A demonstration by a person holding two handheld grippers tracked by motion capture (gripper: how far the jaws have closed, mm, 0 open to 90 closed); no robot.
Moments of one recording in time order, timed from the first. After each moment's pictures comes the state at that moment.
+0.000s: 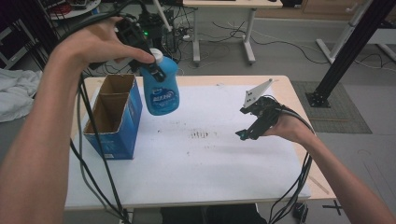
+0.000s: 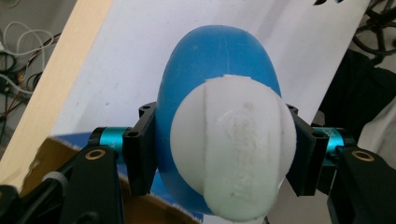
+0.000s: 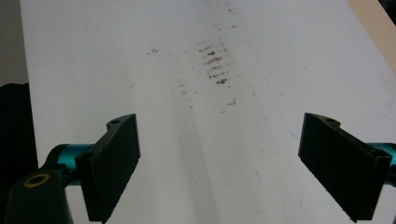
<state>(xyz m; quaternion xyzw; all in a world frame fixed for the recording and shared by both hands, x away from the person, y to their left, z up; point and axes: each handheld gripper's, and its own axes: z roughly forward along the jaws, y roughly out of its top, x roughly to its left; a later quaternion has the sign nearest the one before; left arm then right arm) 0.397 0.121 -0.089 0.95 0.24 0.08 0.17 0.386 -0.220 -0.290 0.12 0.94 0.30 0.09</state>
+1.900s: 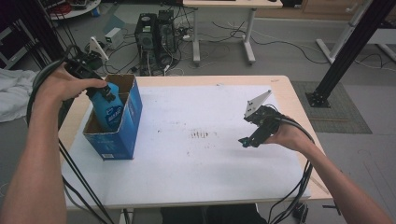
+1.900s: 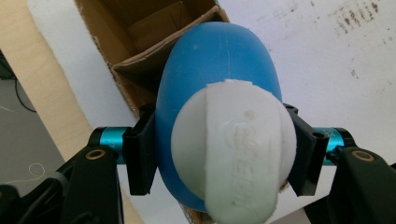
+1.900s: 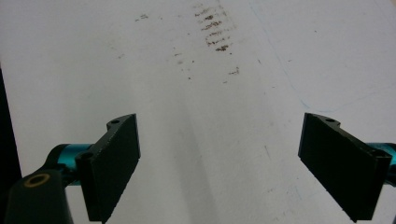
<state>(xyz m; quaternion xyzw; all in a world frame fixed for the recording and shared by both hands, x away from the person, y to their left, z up) 0.414 0.252 -0.208 0.83 0.53 0.08 0.12 0.381 -0.228 -0.321 0.14 0.95 0.27 0.09</state>
